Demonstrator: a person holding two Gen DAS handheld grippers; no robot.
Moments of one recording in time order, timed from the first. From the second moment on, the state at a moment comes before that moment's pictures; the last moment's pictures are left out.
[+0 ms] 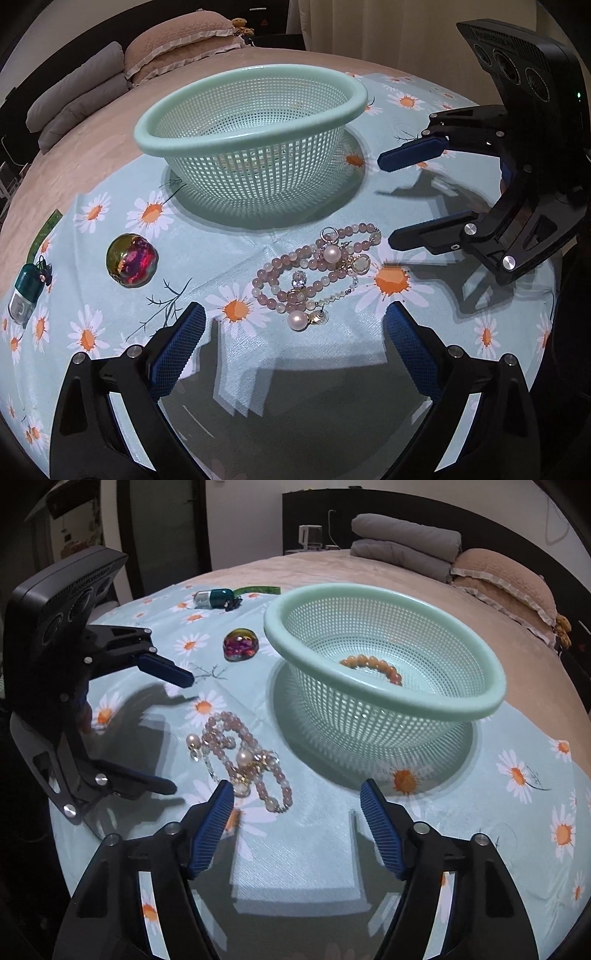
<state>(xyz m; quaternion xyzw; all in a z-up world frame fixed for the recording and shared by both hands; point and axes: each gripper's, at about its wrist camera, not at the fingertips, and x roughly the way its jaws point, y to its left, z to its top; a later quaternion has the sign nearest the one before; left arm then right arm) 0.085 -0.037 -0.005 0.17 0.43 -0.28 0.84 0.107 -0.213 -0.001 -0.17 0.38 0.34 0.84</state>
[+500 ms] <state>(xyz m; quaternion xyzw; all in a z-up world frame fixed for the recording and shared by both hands) 0.086 -0.043 -0.013 0.17 0.45 -0.32 0.82 0.115 -0.173 -0.013 -0.21 0.37 0.40 0.81</state>
